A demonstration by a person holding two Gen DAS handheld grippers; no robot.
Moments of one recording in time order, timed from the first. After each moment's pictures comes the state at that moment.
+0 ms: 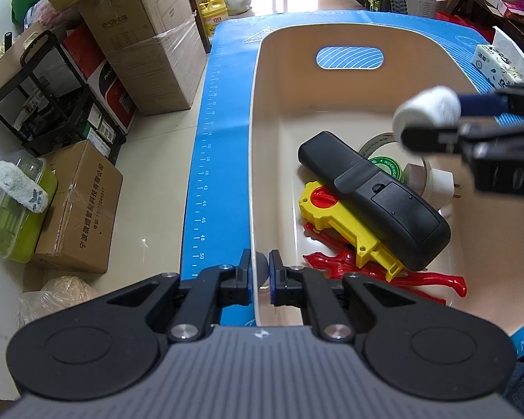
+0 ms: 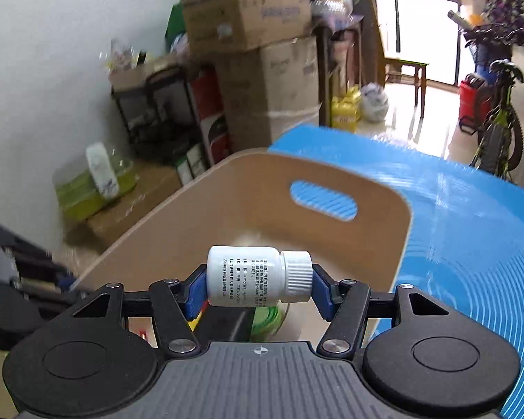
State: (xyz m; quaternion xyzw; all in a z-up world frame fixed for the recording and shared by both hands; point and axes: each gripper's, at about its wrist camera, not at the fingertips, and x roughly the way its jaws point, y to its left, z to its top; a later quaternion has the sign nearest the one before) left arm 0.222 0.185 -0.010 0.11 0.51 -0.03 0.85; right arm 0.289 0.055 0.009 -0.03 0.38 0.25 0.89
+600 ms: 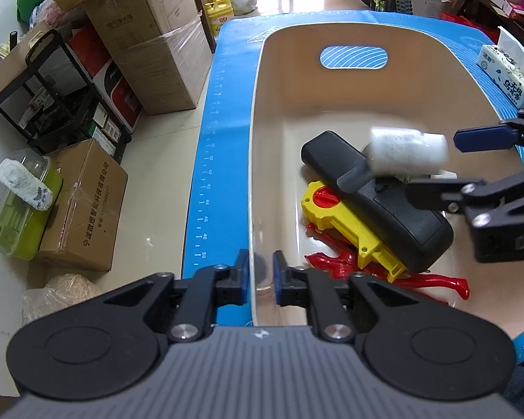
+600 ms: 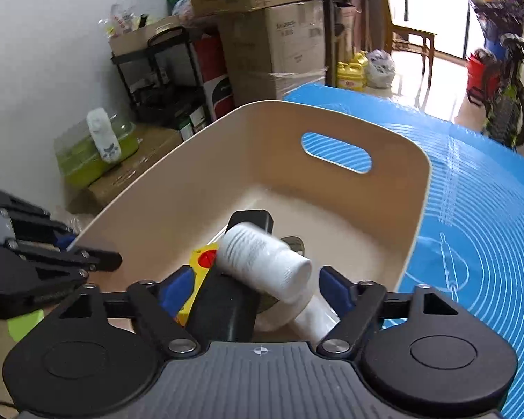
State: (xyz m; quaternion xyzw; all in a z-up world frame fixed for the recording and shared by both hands) left arm 0.220 0.181 -0.009 0.11 0.51 -0.02 0.85; right arm 0.285 0.050 0.002 -0.02 0.43 0.25 0.87
